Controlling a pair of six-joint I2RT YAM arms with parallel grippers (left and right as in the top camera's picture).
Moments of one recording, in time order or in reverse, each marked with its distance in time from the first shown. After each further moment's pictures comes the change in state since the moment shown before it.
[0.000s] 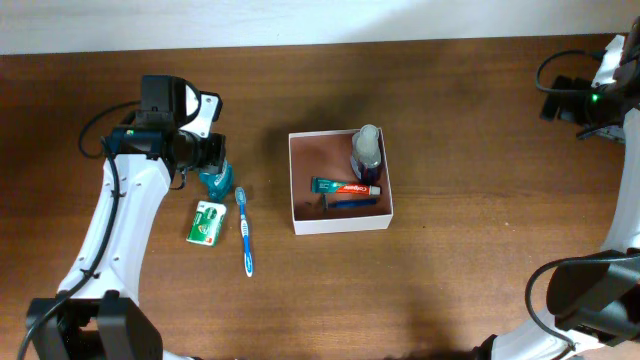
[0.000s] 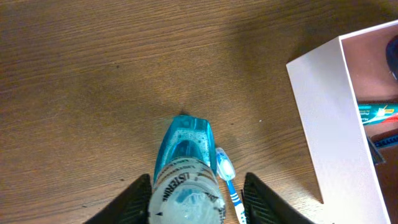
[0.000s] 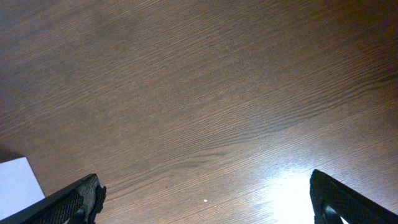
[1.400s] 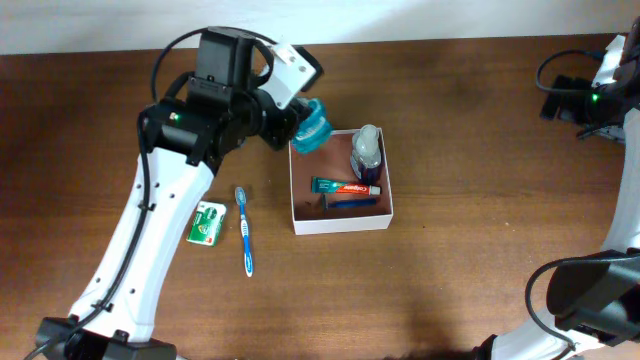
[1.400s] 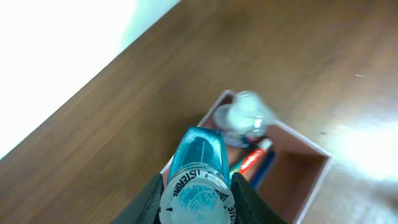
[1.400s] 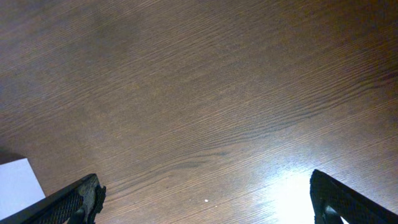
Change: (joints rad) left arm -0.299 0.002 0.352 -0.023 0.267 0.263; right arm 0.000 0.000 0.000 0.000 0.000 0.007
